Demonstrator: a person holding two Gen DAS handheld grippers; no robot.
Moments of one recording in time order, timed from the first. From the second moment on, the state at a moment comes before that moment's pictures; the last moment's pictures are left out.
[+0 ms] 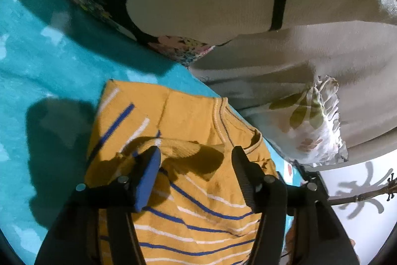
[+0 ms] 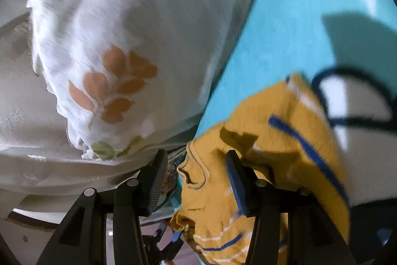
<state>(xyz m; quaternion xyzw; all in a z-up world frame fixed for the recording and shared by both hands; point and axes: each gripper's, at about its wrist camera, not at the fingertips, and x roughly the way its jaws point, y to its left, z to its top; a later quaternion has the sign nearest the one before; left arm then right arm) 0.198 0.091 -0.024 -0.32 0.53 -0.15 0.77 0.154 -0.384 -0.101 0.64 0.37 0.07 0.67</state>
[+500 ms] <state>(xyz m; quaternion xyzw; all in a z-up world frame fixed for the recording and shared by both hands) 0.121 0.104 0.005 -0.15 0.52 -0.08 0.84 0.140 -0.281 -0.038 0.47 0.46 0.21 0.72</state>
